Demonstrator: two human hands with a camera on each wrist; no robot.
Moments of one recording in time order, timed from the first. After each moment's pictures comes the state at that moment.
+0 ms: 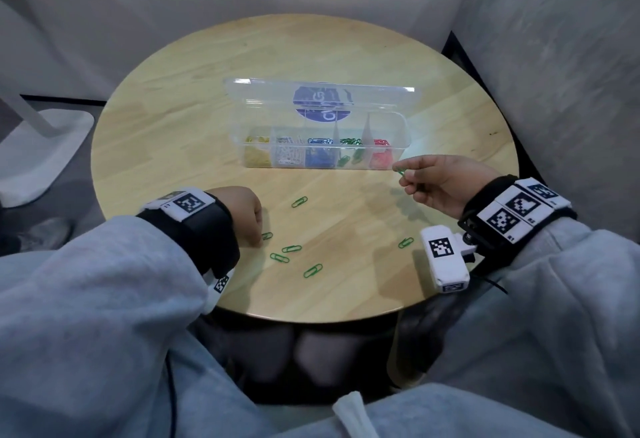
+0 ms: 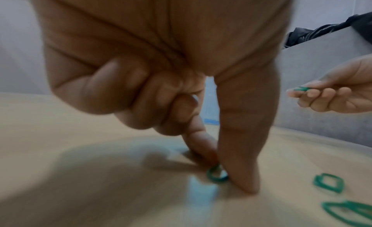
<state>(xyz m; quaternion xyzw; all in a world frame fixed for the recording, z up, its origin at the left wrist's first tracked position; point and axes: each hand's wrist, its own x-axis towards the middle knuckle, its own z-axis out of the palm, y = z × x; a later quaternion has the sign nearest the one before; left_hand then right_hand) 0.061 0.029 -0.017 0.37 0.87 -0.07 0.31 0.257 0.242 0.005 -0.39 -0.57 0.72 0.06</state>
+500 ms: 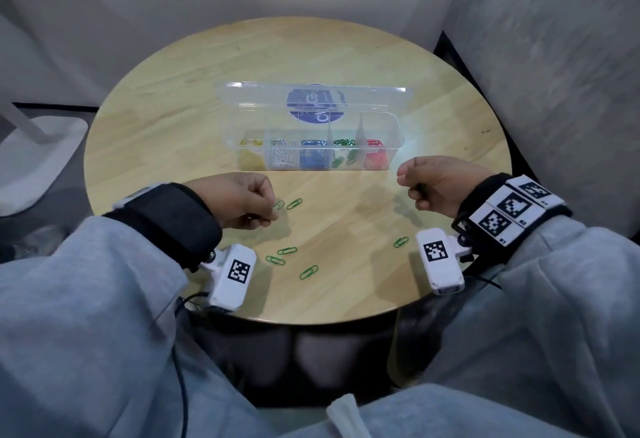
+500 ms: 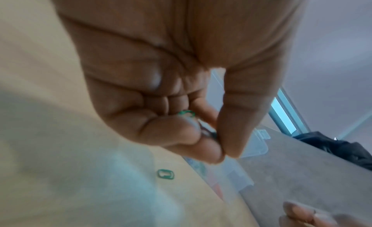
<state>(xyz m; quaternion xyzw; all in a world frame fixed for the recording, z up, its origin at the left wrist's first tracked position) 0.057 0.030 -0.002 0.25 0.74 0.36 0.51 0.258 0.237 0.009 -0.42 -0.62 0.66 0.02</state>
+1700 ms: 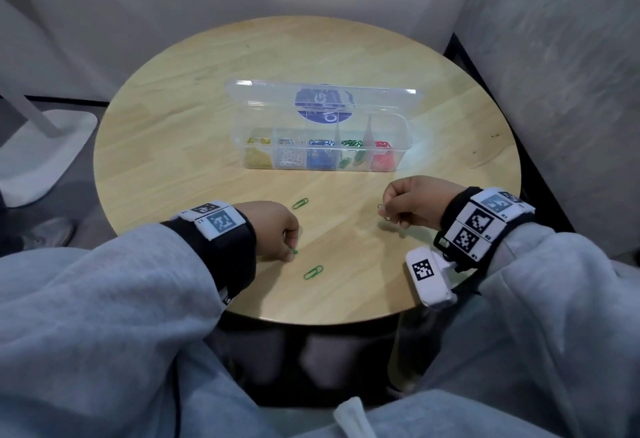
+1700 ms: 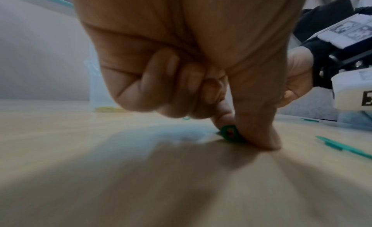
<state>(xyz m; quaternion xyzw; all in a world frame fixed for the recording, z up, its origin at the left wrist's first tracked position) 0.087 0.043 -0.027 0.52 0.79 -0.09 0.30 0.245 0.223 -0.011 -0.38 -0.71 0.58 -0.10</state>
